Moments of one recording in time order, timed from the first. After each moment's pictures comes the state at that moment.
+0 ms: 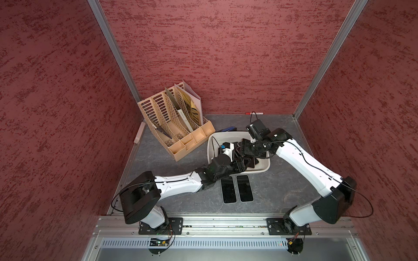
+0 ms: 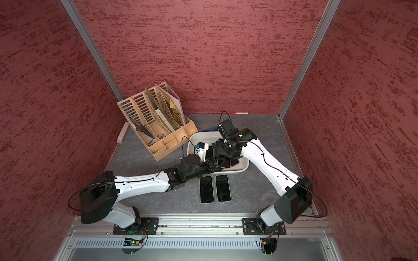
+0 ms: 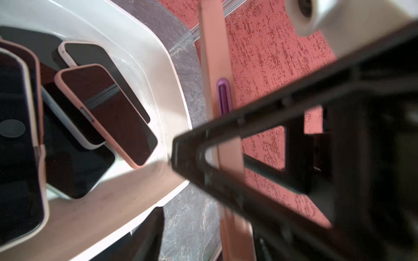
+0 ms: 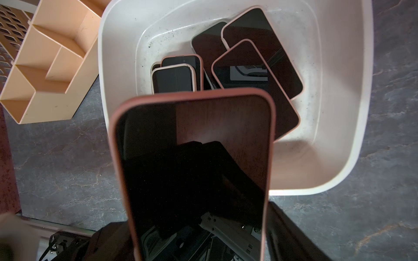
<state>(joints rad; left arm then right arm) -1.02 1.54 0.86 0.40 -0.02 -1.05 0.58 1.49 1.49 -1.13 -0.01 0.66</state>
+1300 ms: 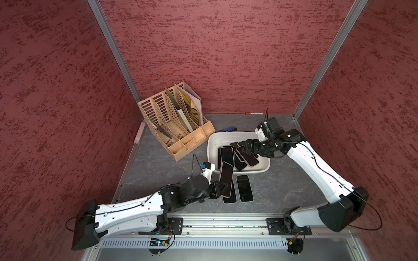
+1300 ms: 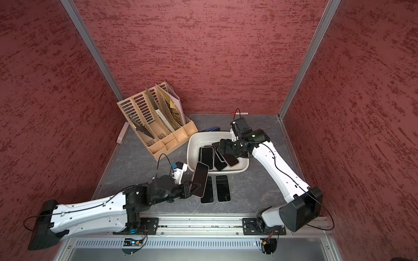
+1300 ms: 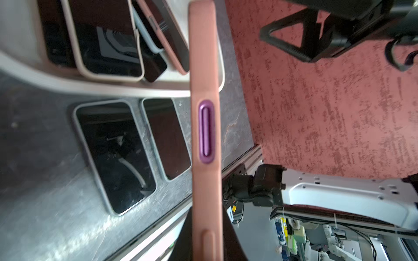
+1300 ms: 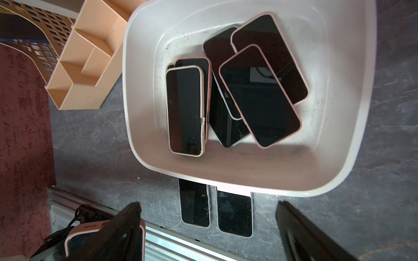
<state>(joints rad) -1.24 0.88 0.57 -0.21 -0.12 -1.16 0.43 1.41 1.42 -1.10 -0.20 0.52</state>
